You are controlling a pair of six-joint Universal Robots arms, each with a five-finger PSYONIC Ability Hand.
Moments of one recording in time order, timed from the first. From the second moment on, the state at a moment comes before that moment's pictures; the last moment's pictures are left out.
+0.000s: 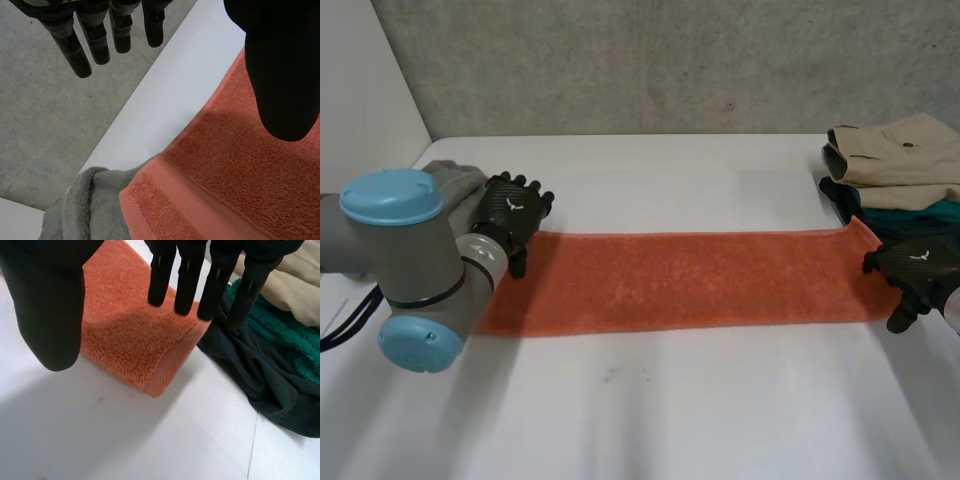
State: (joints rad) left arm 4.32 -2.12 -1.43 3.34 -1.57 3.80; right arm 1.44 -1.15 1.73 -0.10 1.18 2.44; left_hand 0.19 0.20 0.21 0.20 0.05; right_hand 0.55 0.54 0.55 0.55 0.38
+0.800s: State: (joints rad) left arm 4.31 -1.86 -1.59 3.34 -1.47 3.58; right arm 1.26 -1.11 1.70 -0.07 0.92 2.49; left_hand 0.19 0.20 0.21 0.20 0.05; right_hand 0.51 0.50 0.51 0.51 0.34
